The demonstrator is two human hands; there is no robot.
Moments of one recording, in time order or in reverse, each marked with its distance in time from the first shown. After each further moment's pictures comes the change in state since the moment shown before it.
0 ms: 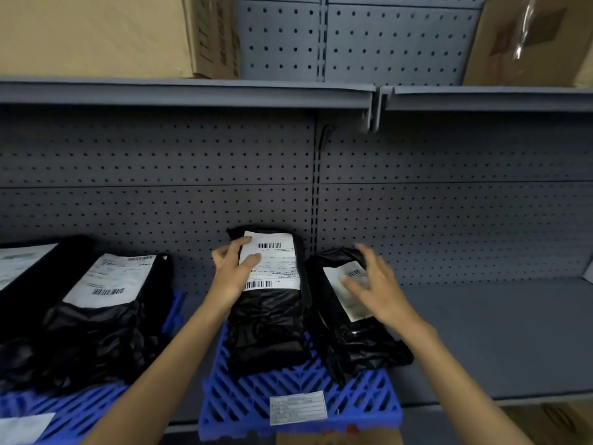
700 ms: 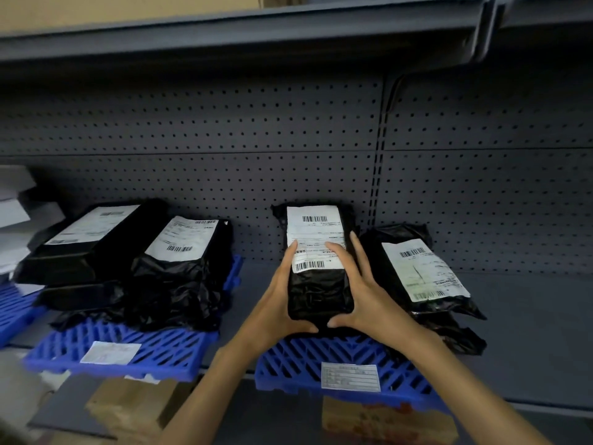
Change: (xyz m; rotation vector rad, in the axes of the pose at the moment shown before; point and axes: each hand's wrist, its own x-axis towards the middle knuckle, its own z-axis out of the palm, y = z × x) left_hand -0.076 -0.072 -0.024 0.299 -0.290 0.289; right_hand -0.025 -0.045 0.087 0.044 -0.330 -0.313
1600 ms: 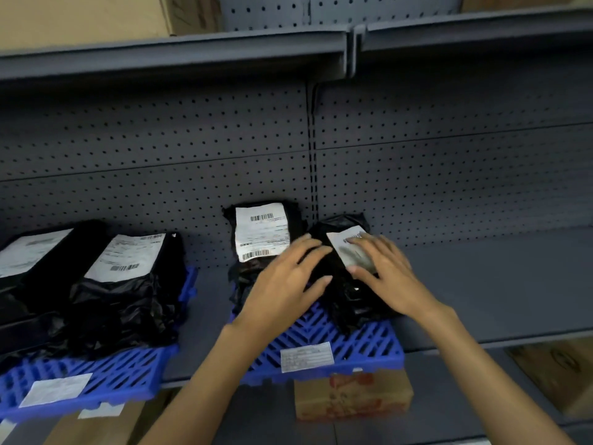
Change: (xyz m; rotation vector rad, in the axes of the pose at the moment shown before) left_hand 0.018 0.097 0.033 0.605 0.084 0.441; right_hand -0.059 0.065 -0.066 -0.282 0.268 0.201
